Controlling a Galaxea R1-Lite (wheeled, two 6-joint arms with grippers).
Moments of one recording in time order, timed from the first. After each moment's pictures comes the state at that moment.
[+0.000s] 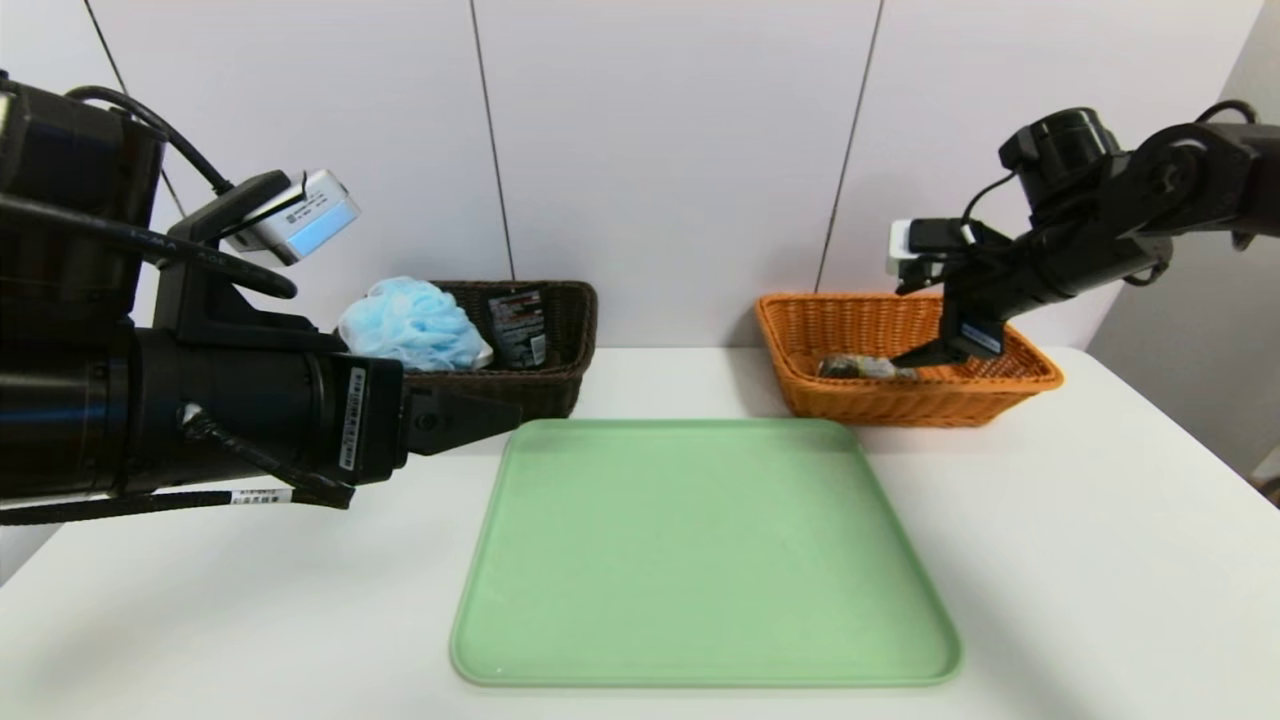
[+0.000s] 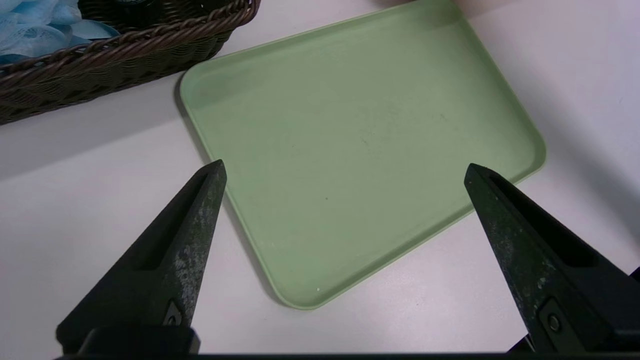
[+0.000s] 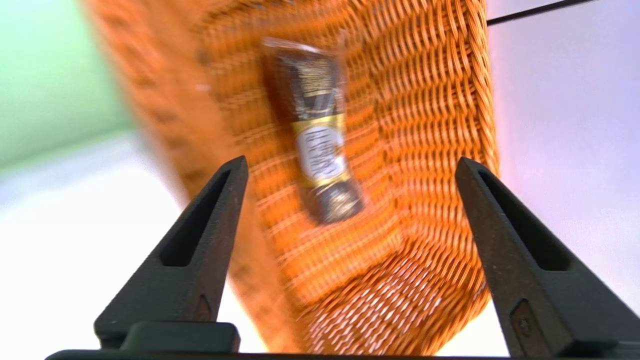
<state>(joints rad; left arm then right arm) -0.57 1.33 -1.09 0.22 -0.06 -0.23 0.07 2.07 -1.94 0.68 0.27 -1.21</state>
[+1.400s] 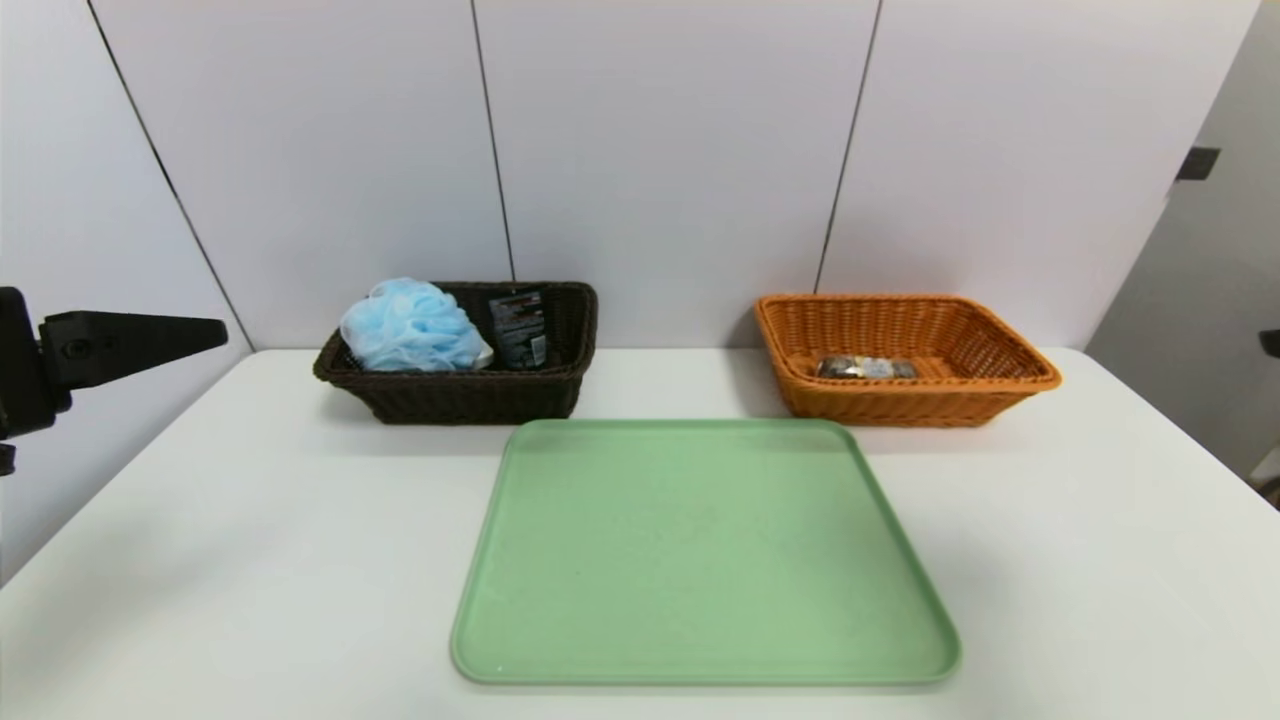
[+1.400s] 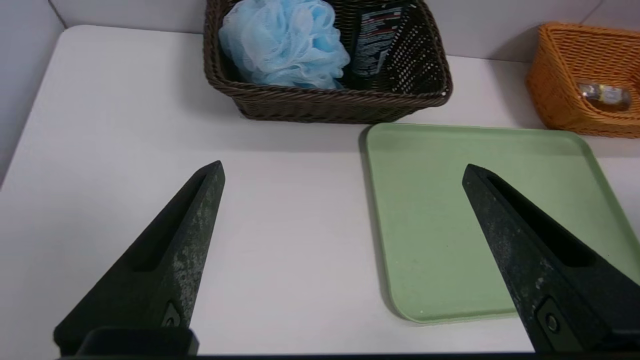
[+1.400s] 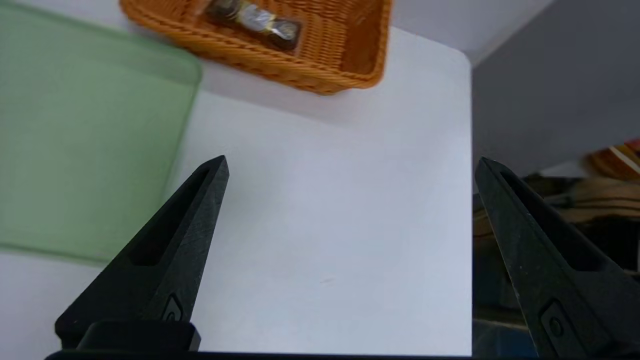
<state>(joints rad) -0.28 1.04 -1.08 0.34 0.13 -0.24 0.03 1.14 -1.34 0.67 -0.08 -0.30</state>
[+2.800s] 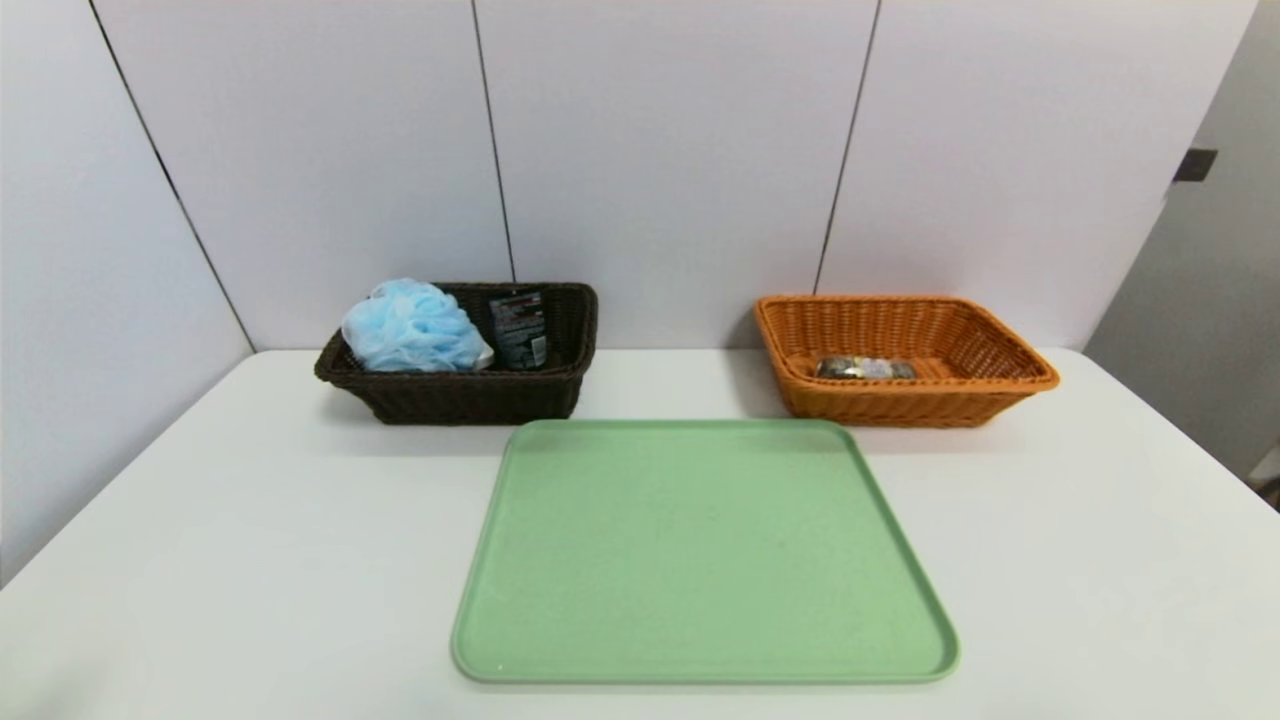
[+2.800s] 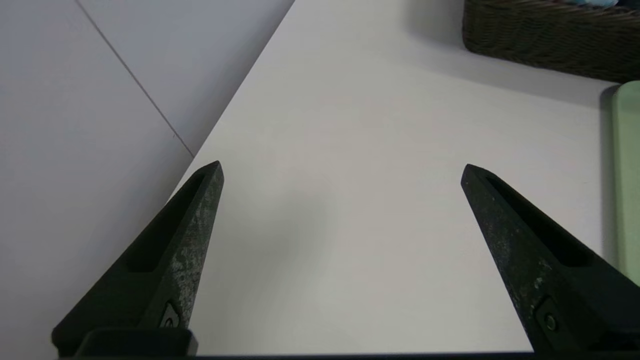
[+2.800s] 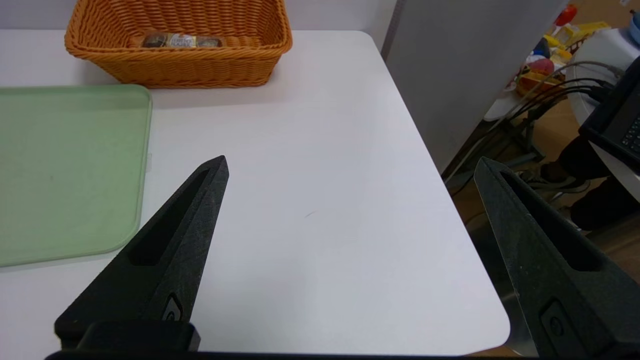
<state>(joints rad) -0.12 0.62 -0.67 0.39 0.47 -0.17 -0.01 0.54 -0.96 0.64 -0.25 -0.09</state>
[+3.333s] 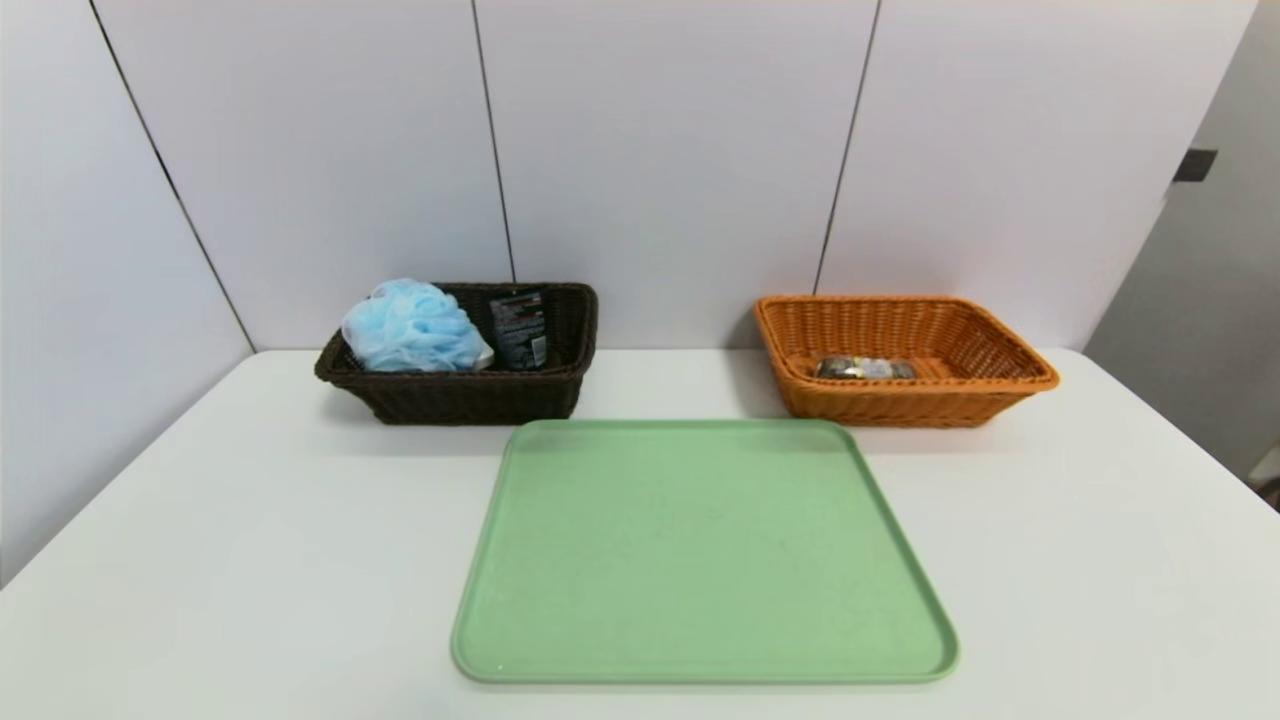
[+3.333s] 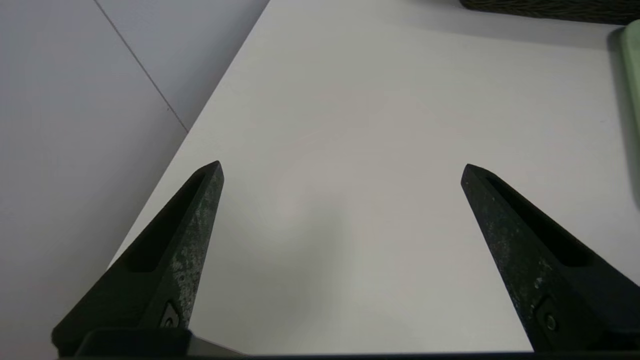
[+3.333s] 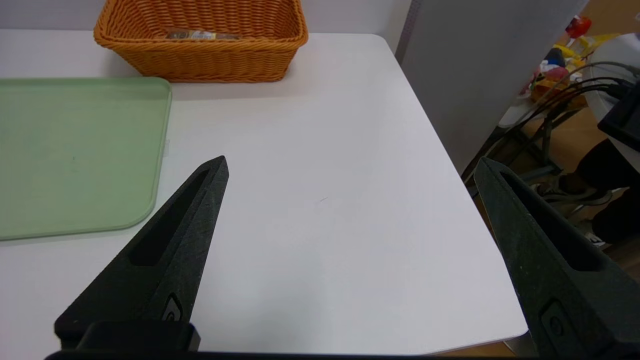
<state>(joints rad) -0.08 0.40 -0.50 0.39 0.37 -0.08 -0.03 0.38 -0.85 0.65 -0.18 -0.09</state>
